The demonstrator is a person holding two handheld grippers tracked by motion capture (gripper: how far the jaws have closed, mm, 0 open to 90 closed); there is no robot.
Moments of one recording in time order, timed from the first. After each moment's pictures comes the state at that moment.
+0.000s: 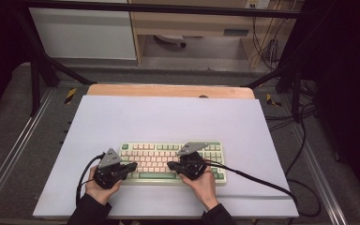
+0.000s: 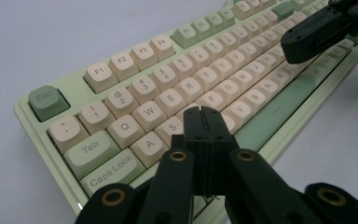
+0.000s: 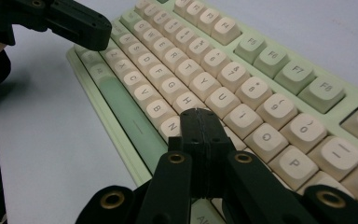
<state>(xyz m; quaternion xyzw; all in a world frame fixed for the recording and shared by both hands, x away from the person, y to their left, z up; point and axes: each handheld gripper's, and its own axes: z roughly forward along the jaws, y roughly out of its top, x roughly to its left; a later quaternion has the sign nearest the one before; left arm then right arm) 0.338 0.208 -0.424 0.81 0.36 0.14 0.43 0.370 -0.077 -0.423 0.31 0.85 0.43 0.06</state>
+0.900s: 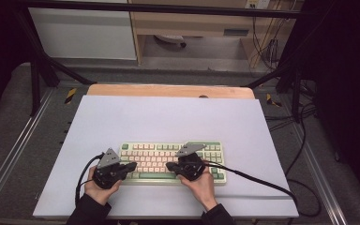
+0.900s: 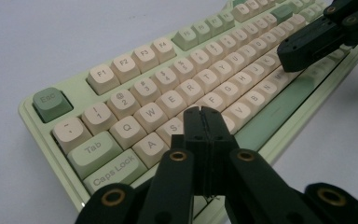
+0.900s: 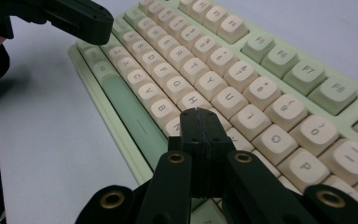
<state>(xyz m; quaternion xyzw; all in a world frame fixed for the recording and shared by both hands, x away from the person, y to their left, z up) 0.337 0.209 -0.422 0.81 0.36 0.14 0.44 0.368 -0.074 -0.424 0.31 0.85 0.43 0.06</state>
